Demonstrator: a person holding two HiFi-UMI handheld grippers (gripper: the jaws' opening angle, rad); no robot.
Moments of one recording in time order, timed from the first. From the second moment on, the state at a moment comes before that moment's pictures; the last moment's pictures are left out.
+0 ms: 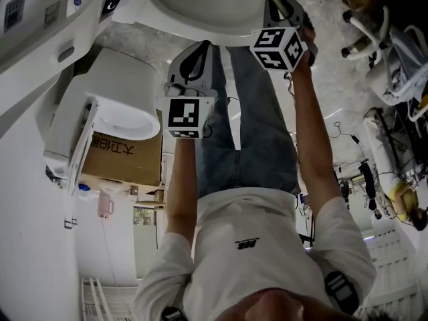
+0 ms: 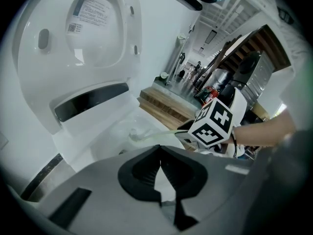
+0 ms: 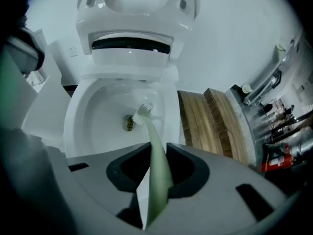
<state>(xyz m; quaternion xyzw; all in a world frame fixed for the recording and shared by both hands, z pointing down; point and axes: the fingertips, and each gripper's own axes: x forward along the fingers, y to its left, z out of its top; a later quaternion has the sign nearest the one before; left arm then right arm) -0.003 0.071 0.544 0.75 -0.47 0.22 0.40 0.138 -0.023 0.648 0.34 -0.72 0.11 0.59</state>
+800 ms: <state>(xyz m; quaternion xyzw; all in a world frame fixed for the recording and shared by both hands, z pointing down) 0.000 0.072 0.546 0.75 -0.47 0.21 0.40 0.182 -0.025 0.646 0.22 -0.71 -0.07 0.67</state>
